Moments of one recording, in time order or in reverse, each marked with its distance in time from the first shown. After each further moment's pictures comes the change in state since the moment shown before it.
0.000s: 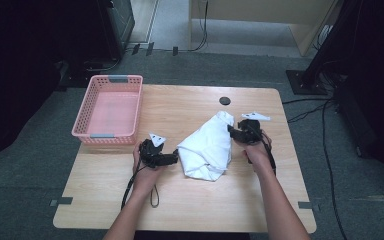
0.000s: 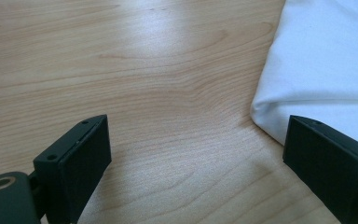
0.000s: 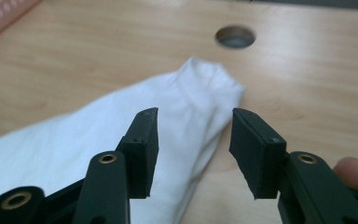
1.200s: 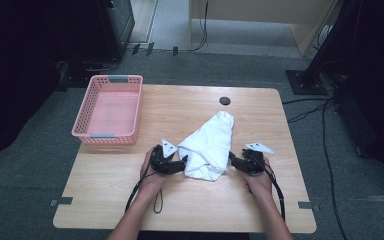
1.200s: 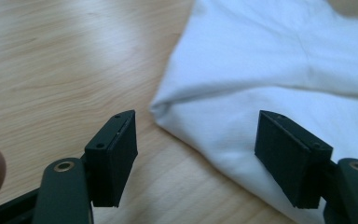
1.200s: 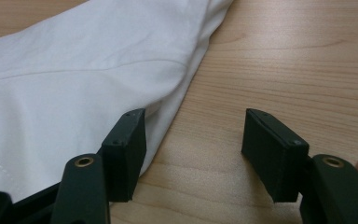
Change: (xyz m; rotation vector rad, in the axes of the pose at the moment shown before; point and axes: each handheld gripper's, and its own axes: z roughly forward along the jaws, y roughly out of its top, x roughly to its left) left arm -0.042 -0.009 -0.010 -0.060 -0.118 0.200; right arm 0.008 -0.091 -0.025 0.018 -0.020 0.073
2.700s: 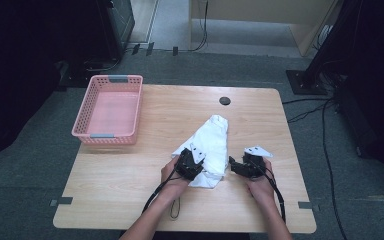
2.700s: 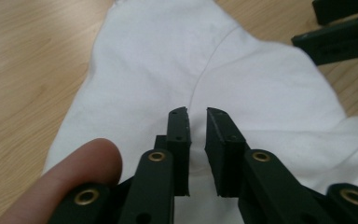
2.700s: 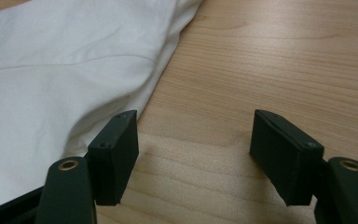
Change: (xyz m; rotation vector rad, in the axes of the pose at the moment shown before) left arm -0.065 0.031 0.005 0.056 -0.041 0.094; right arm 0.005 -0.008 -0.009 0.023 -0.030 -0.073
